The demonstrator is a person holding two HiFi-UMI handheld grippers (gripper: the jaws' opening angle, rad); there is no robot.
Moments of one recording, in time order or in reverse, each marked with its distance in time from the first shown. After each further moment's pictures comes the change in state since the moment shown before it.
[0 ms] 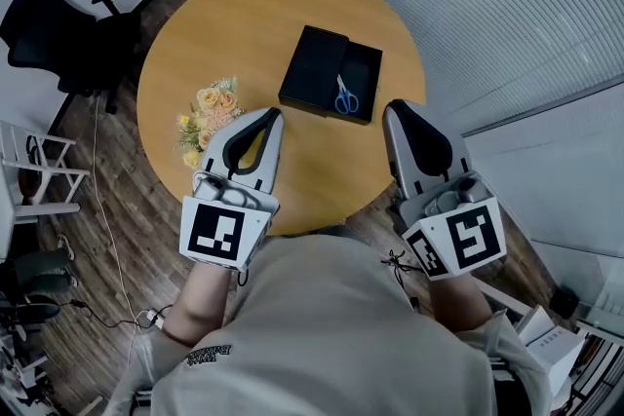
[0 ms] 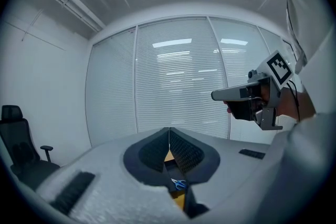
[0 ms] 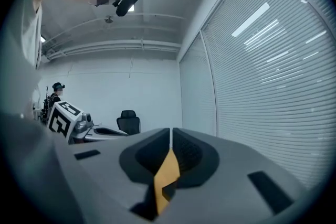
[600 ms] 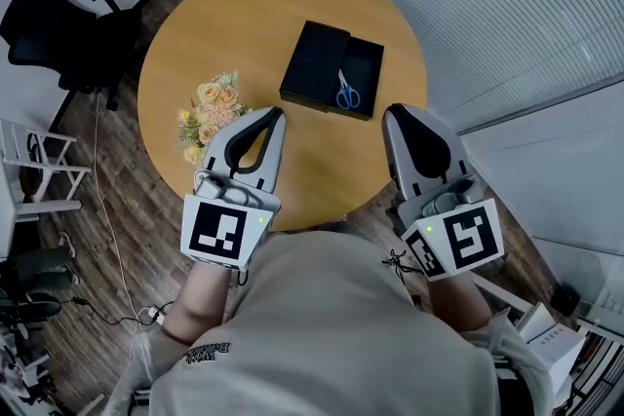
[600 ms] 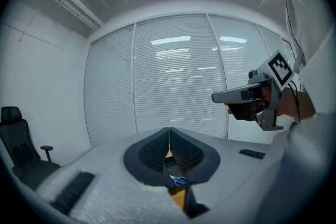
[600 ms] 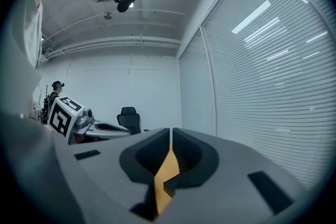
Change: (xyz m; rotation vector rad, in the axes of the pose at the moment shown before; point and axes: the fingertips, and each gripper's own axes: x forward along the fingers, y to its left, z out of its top) left arm -0.002 -0.003 -0.006 0.006 0.030 -0.014; right arm -0.003 0.005 -0.014 0.007 0.041 0.000
